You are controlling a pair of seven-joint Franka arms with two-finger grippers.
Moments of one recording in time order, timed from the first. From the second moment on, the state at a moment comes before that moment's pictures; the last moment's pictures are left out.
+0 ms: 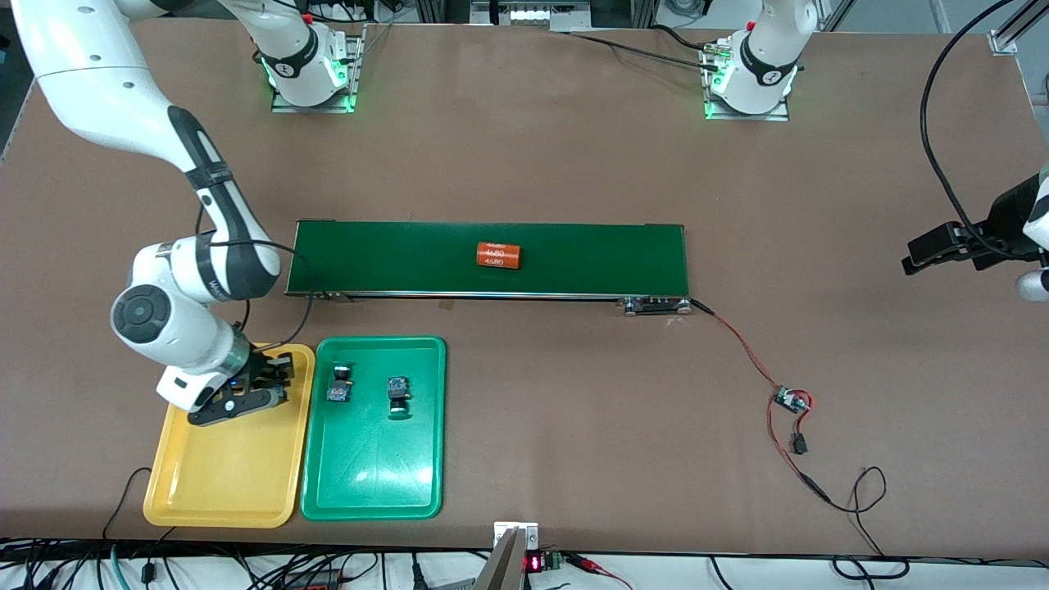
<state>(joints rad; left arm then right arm) 0.21 0.19 -0.19 -1.42 0.00 1.63 -0.08 -0.12 0.73 0.26 -1.52 -0.26 2.31 -0.08</state>
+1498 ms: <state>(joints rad) 0.09 0.16 -0.05 -1.41 0.00 1.61 -0.08 -0.15 0.58 0.27 -1.56 -0.26 2.25 -0.06</state>
